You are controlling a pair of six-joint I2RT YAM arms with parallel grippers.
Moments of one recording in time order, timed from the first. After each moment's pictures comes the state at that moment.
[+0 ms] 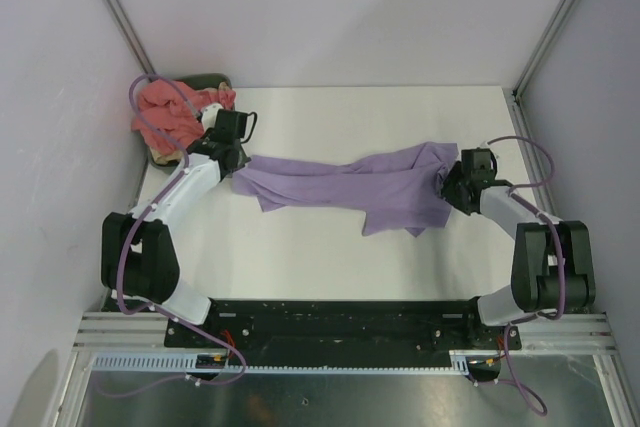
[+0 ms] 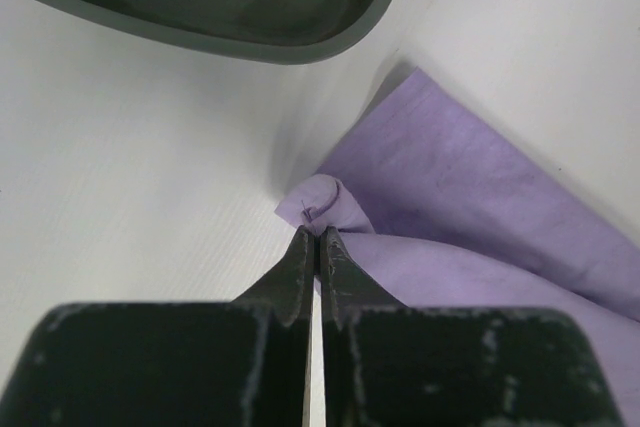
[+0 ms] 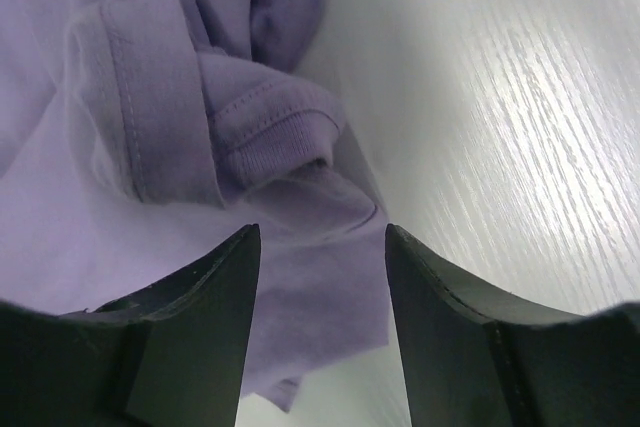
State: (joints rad) left arm -0.25 1.53 1.19 -0.54 -0.47 -0.60; right arm 0.04 1.45 0.79 -0.26 0.09 0.60
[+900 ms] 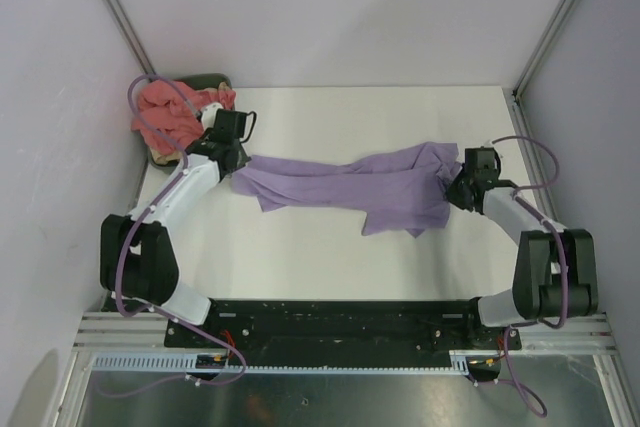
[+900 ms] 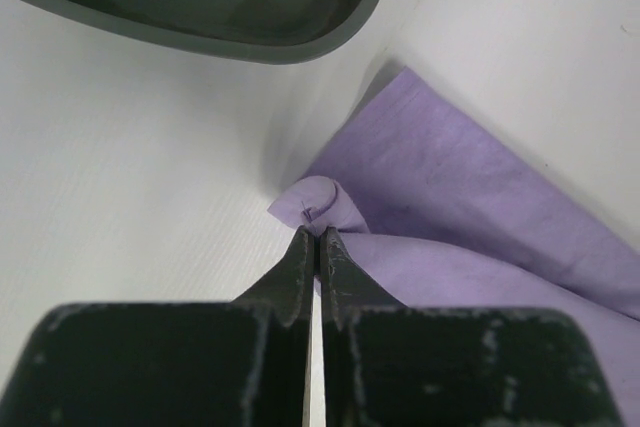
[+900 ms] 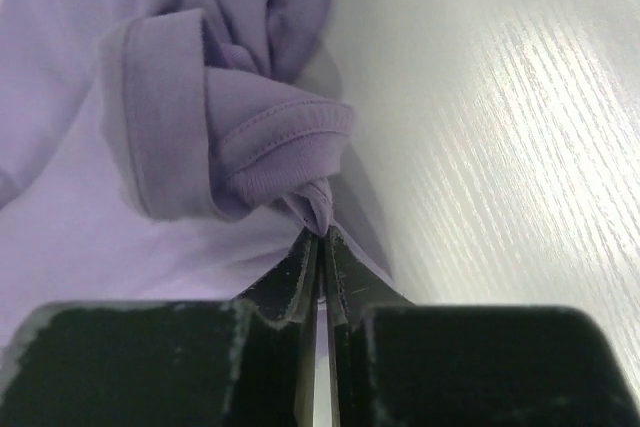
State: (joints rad) left arm -0.25 1.53 1.19 -0.54 -0.45 -0.60; right arm 0.03 1.46 0.79 -0.25 0.08 0.63
